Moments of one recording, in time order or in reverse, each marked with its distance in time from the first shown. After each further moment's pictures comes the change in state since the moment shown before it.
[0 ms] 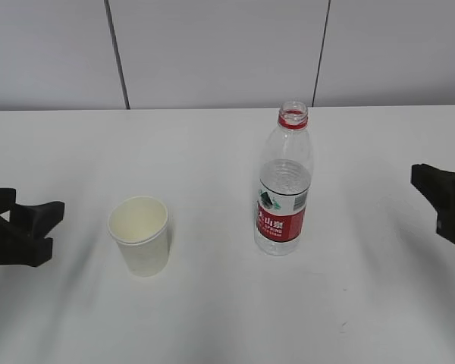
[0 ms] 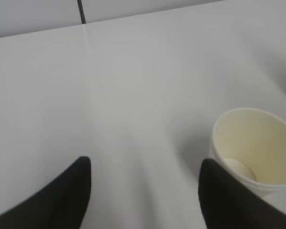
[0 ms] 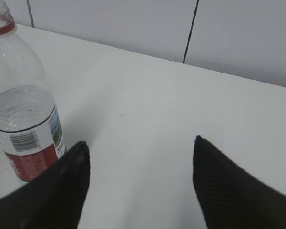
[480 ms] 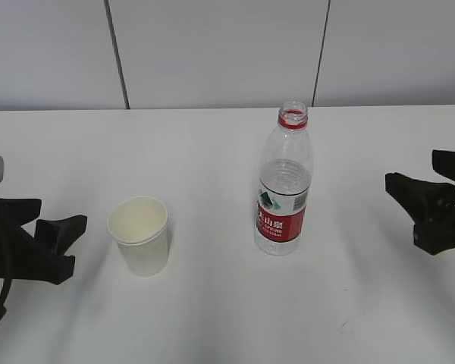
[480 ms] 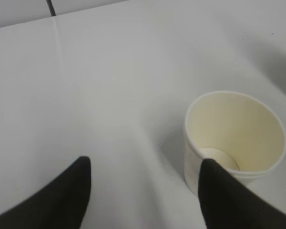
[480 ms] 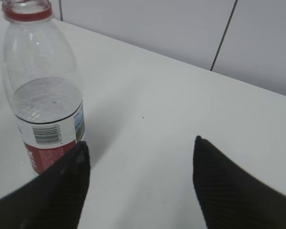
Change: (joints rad) left arm -0.072 0.126 0.014 0.006 -0.128 0.000; right arm 0.000 0.117 0.000 -0.141 -0.130 0.048
